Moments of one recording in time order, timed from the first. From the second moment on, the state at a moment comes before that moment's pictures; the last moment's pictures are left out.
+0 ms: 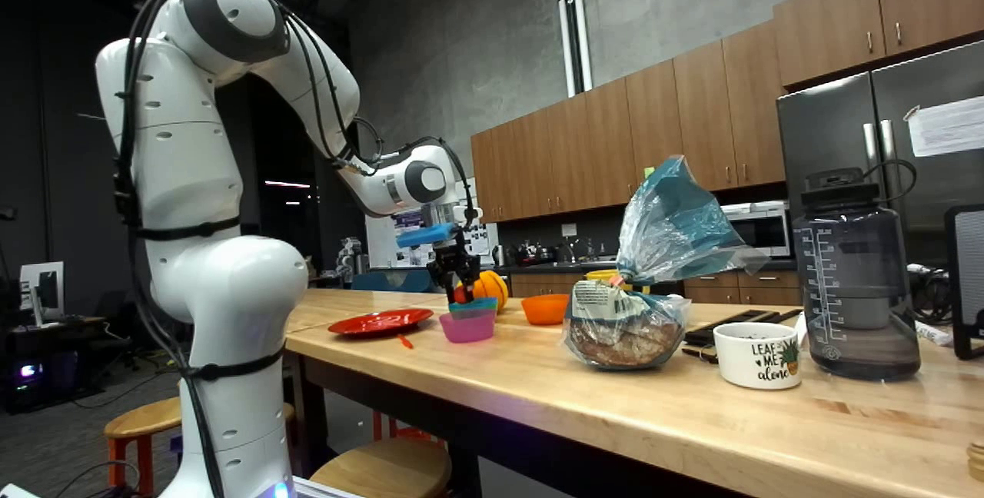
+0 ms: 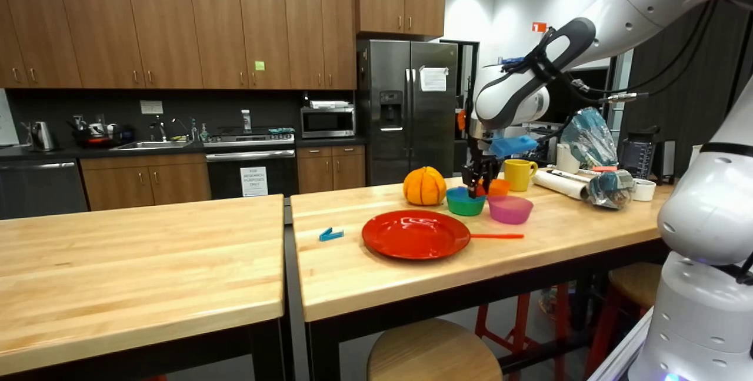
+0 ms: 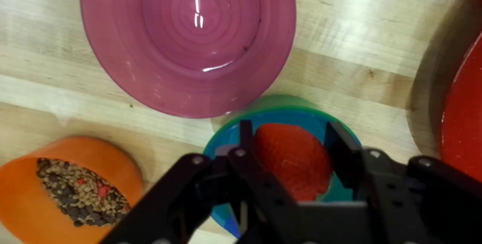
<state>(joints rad) -0.08 -0.25 -0.02 -2.49 -0.09 2.37 0.03</state>
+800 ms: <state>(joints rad) -0.08 -0.22 -0.02 -2.46 -0.09 2.38 0.03</state>
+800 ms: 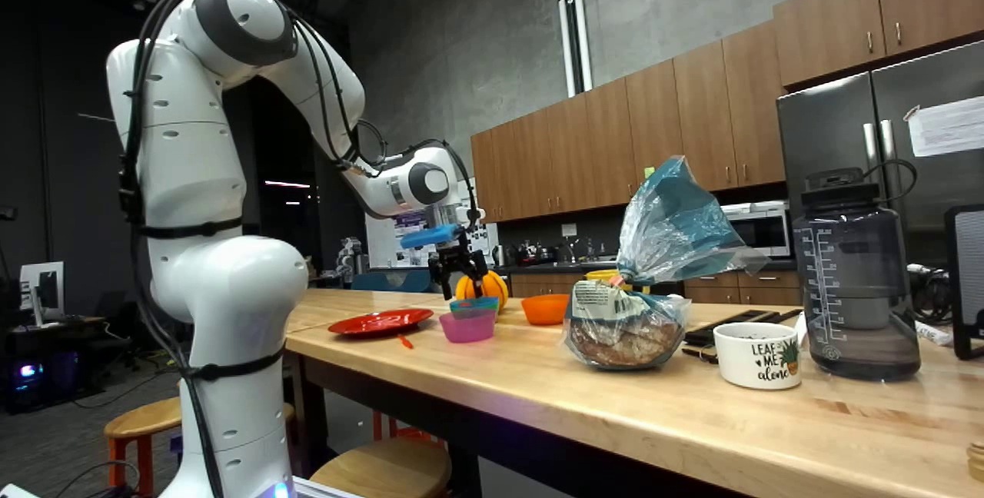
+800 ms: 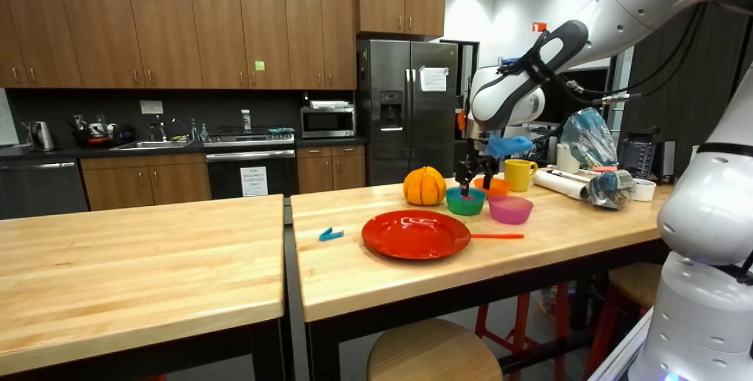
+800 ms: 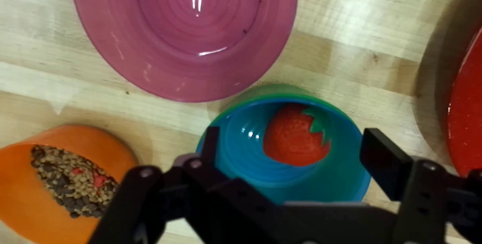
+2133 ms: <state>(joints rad) -0.11 -0.38 -0.12 -2.57 -0.09 2.25 -0.01</state>
